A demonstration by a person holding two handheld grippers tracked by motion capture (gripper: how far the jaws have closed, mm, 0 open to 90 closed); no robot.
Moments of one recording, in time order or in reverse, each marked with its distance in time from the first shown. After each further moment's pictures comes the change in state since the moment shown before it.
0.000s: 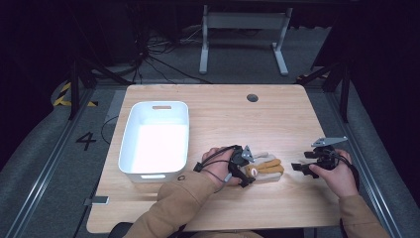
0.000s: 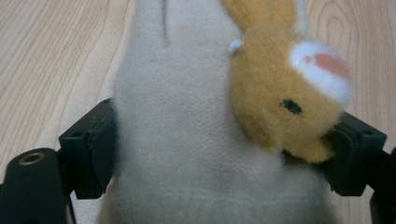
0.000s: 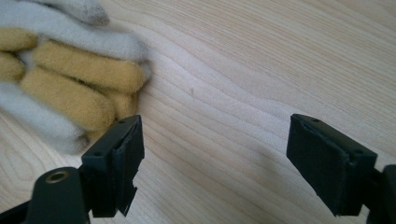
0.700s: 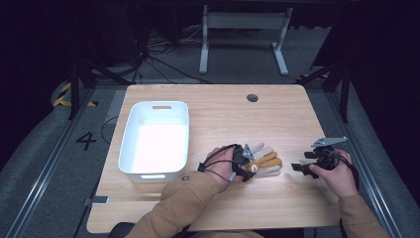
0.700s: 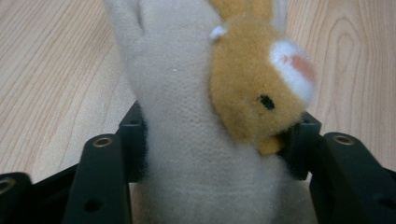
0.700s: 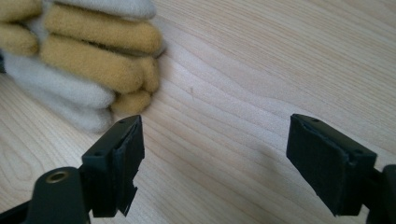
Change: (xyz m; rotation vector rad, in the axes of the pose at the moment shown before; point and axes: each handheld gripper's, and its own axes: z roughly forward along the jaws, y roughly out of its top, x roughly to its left) left arm -0.004 0.002 -0.003 -0.022 0.052 -0.067; right arm 0.000 -0.001 0.001 0.006 -0.001 0.002
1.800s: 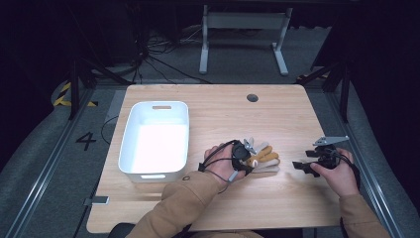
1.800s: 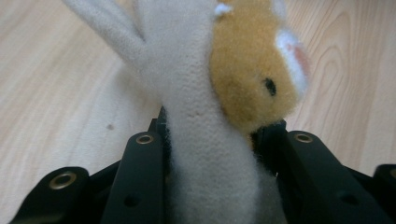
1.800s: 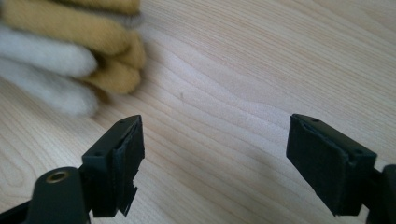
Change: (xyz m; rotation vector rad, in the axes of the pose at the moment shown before) left arm -0.003 0.018 -0.027 0.039 0.033 -0.151; right arm -0.004 0.002 -0.003 -0.015 -0.019 0.007
